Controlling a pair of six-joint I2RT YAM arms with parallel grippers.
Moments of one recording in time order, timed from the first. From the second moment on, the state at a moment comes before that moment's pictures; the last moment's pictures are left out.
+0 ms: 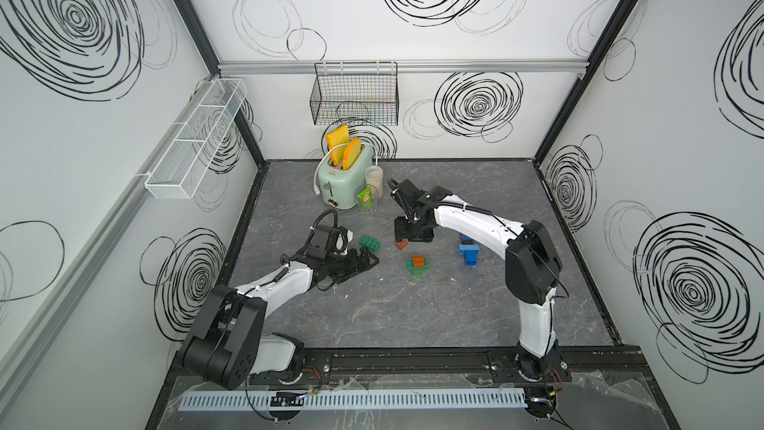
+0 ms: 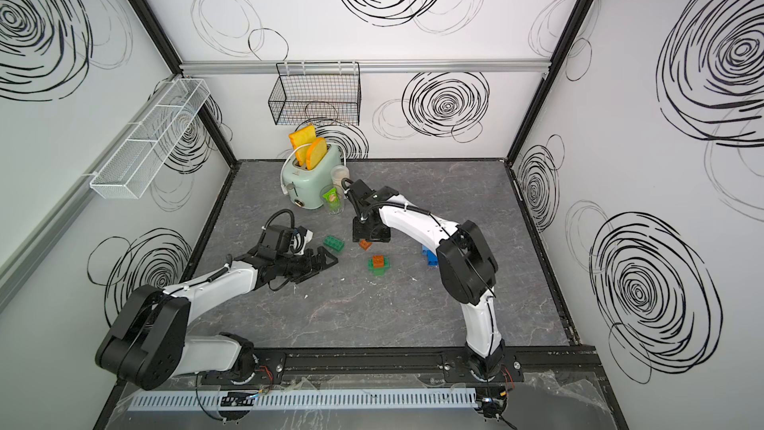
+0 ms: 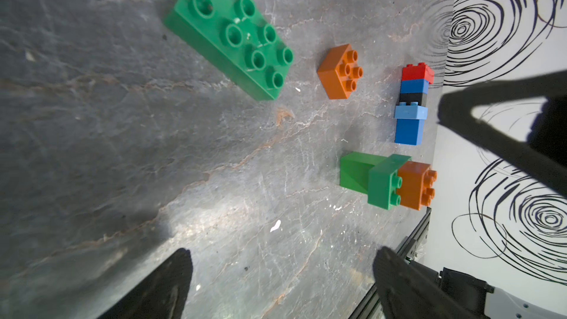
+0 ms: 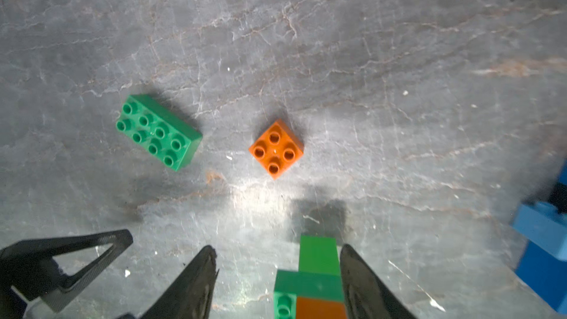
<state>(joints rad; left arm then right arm) -0.29 1.36 0.55 -0.14 0.56 -0.66 0.75 2.03 1.70 -0.96 -0.02 0.71</state>
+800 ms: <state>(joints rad) -0.24 1.36 0.55 -0.14 0.56 -0.67 0.72 2.20 1.74 -0.90 -0.24 0.71</state>
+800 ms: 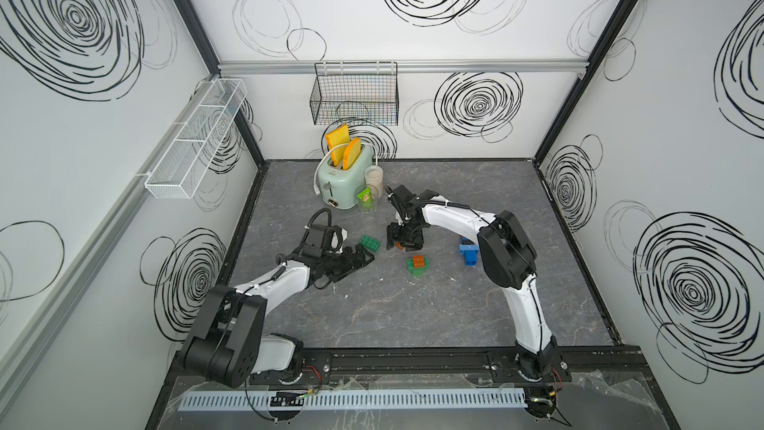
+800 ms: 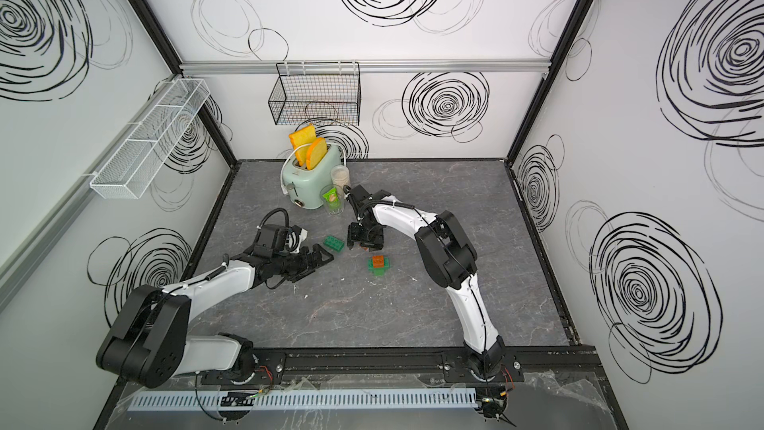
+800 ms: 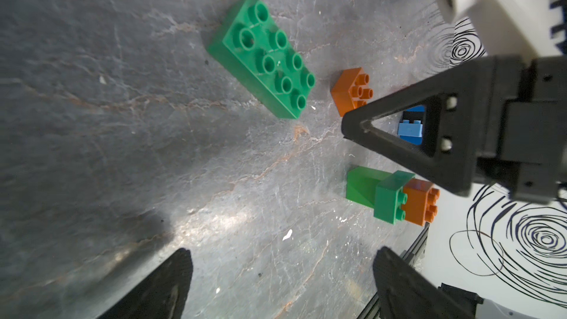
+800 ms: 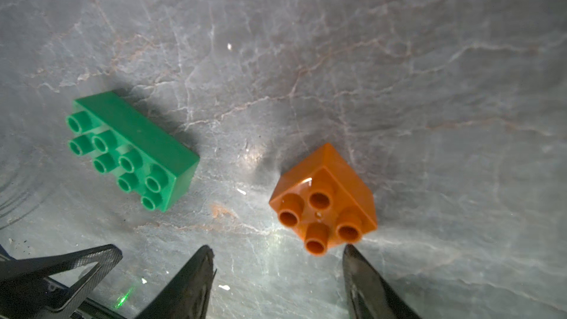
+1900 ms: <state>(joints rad) -0.23 1.37 0.54 -0.13 0.56 -0.67 0.75 2.29 1.87 -0.94 -0.03 0.65</state>
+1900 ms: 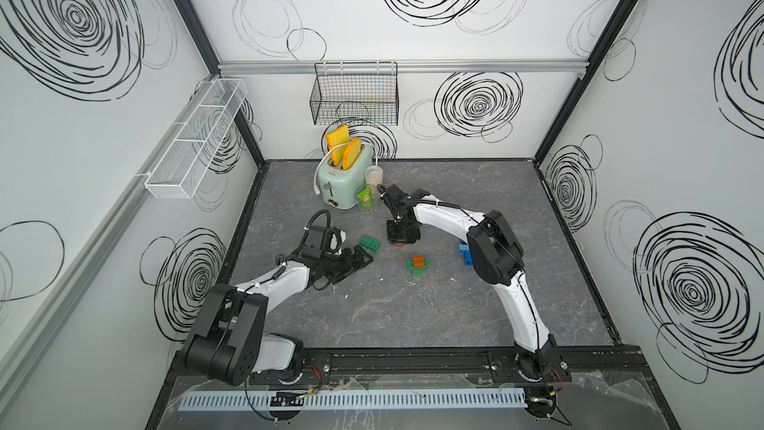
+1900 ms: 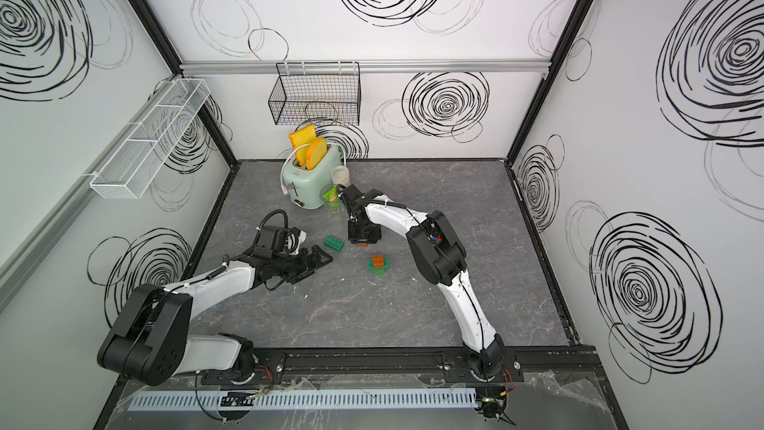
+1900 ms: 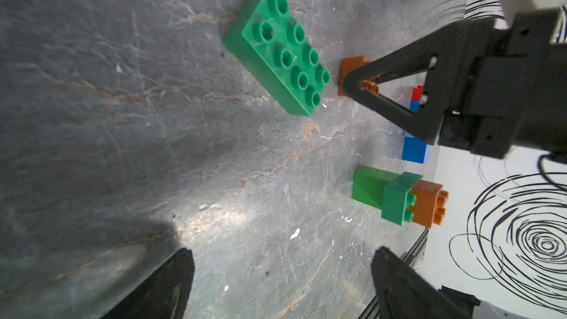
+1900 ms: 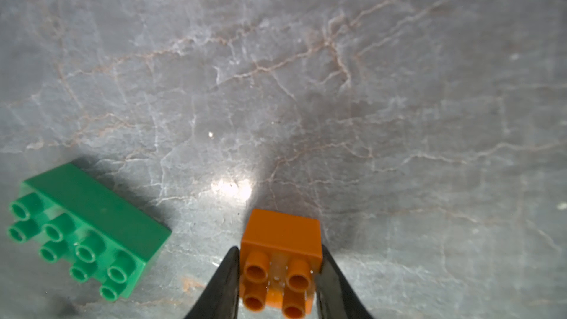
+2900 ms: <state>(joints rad) -0.50 1.55 0.57 0.24 0.71 -0.83 0.81 1.68 1.39 -0.97 0.06 0.67</state>
